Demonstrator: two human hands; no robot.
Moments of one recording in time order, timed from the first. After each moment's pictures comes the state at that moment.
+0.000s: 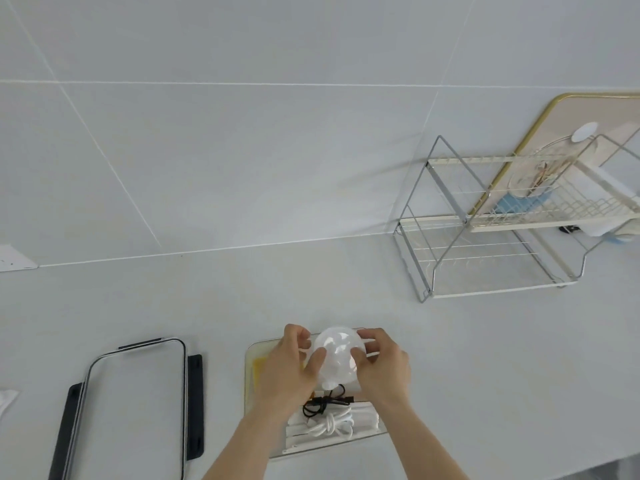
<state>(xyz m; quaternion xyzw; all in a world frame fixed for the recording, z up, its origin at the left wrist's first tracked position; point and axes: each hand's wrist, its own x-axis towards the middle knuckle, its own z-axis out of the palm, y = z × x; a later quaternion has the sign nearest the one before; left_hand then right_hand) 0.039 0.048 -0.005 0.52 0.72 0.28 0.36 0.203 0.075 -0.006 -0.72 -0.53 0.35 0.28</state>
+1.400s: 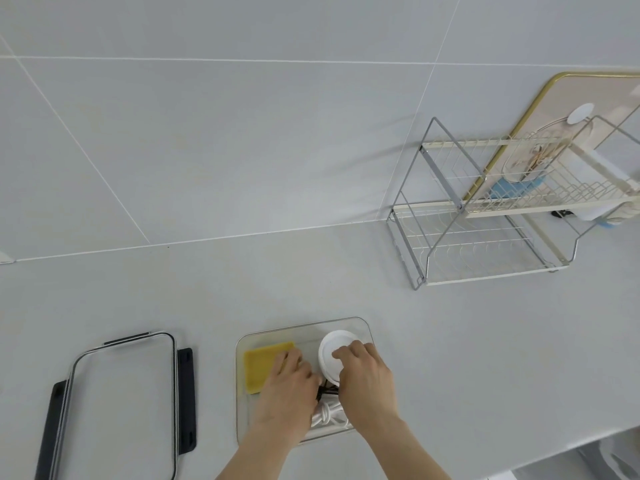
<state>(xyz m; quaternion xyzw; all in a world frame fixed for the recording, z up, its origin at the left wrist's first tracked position) 0.054 0.019 -0.040 0.80 0.58 -0.10 0.08 0.201 0.050 -0.037 -0.63 -0.76 0.15 0.02</state>
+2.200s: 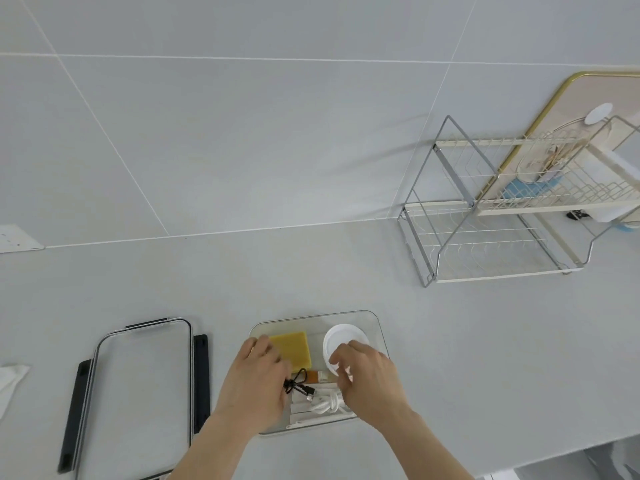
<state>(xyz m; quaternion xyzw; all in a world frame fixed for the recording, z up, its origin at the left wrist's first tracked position) -0.009 0.004 -0.015 0.78 0.62 -0.05 0.09 0.202 0.042 -0.020 -0.56 -0.80 0.22 0.06</state>
